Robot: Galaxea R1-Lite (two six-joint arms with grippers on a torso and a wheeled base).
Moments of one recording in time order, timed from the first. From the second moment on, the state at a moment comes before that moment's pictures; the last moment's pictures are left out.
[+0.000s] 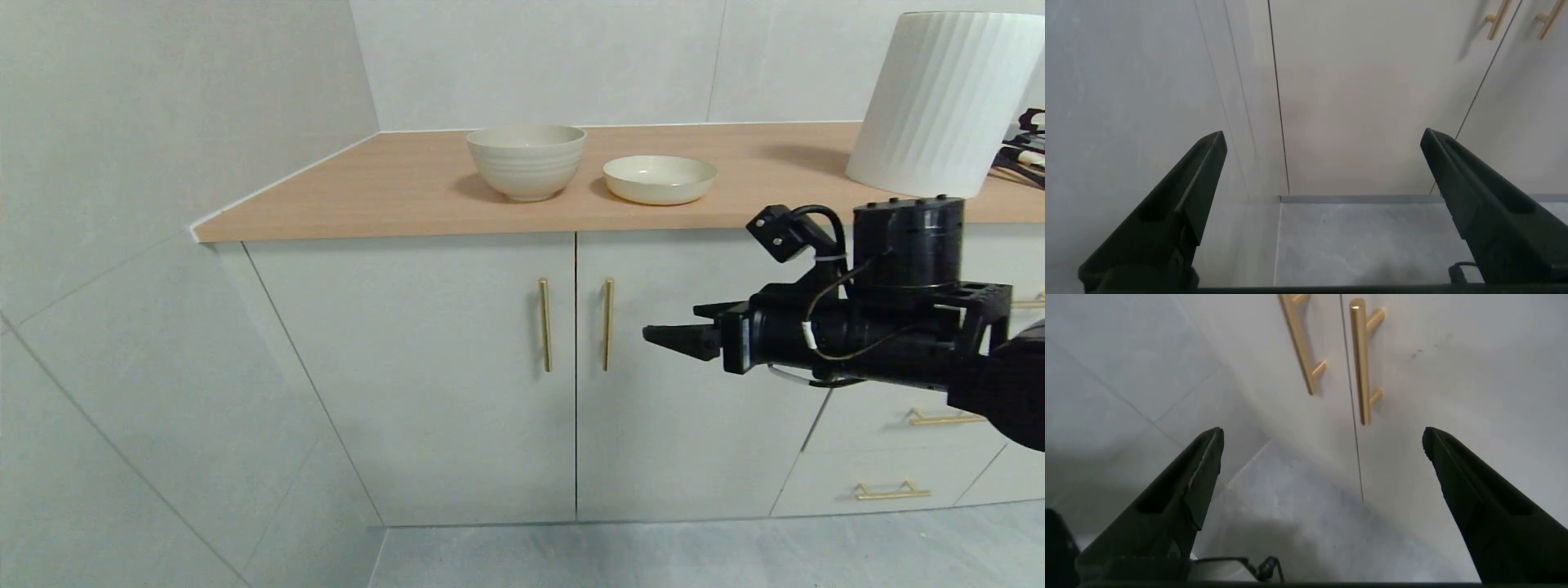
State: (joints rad) left arm 0.00 0.00 0.00 0.00 0.02 0.00; right arm 0.46 1.71 -0.96 -0.47 0.32 0.07
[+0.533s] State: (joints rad) left arm 0.00 0.00 0.00 0.00 0.02 0.00; right arm 0.47 1.94 -1.15 -0.48 0.32 0.20
